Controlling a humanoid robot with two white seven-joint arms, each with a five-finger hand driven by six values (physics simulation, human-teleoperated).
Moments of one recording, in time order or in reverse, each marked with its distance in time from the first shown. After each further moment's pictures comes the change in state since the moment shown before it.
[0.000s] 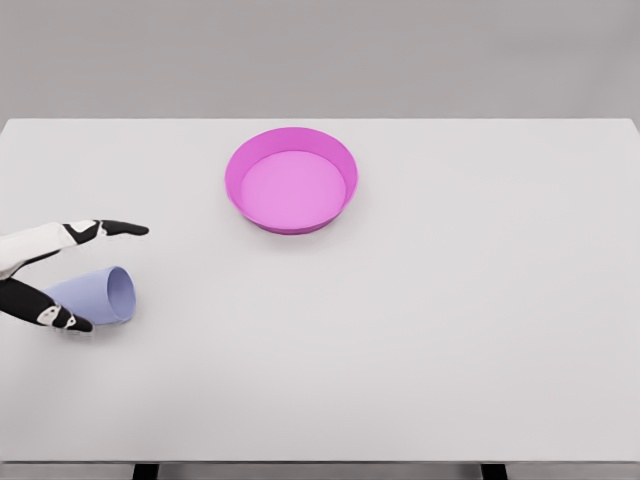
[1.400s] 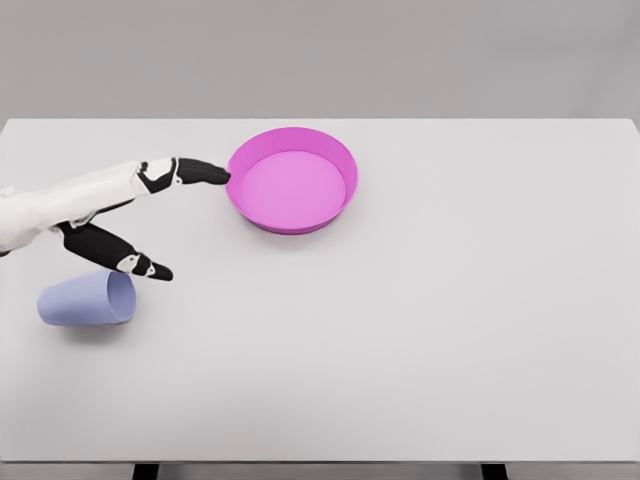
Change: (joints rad) left arm -0.321 -0.283 -0.099 0.002 -0.055 -0.014 -0.075; right arm 0.000 0.000 -0.001 0.000 -0.001 0.000 0.000
